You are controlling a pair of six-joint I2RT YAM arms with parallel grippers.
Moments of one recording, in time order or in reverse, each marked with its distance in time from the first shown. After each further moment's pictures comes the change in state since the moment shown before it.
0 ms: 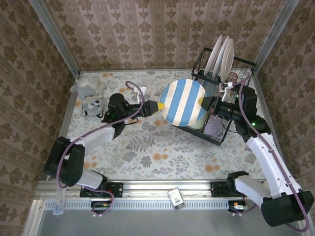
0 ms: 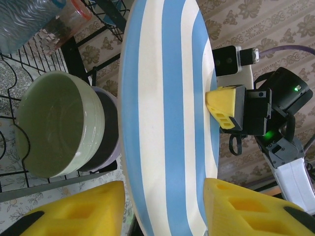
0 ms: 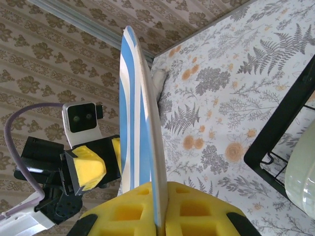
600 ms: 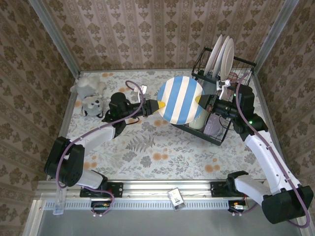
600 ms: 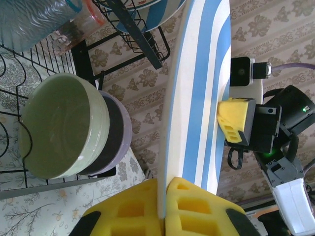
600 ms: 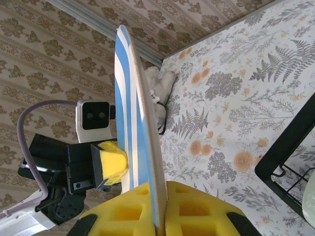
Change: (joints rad) left arm -0.012 0.000 0.018 -0.048 -0.068 -0.056; right arm 0.028 0.029 -0.003 0.079 -0.004 0.002
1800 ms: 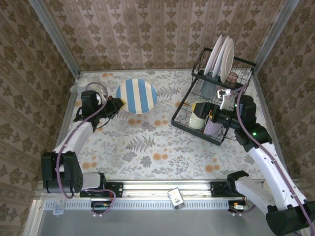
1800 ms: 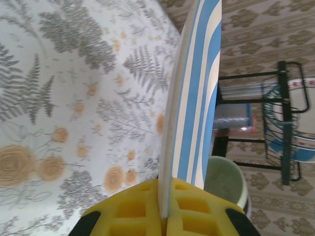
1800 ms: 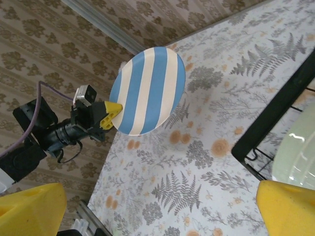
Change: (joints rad) left arm 0.472 -0.098 0.042 -0.731 -0.204 0.245; right arm 0.052 -0.150 -0.069 -0.128 0.118 -0.116
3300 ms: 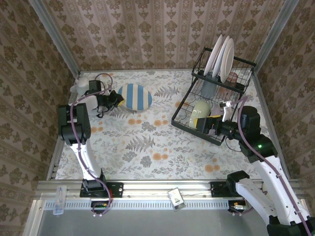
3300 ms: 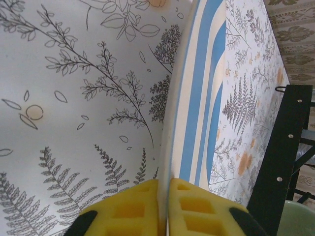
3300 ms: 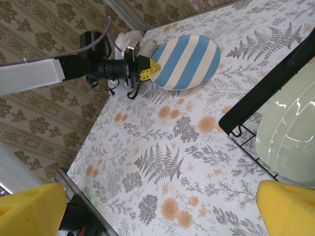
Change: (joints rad) left arm 0.079 0.684 0.486 -0.172 0.026 0.275; right arm 0.000 -0.156 -0.068 -0.139 -0.037 -0.180
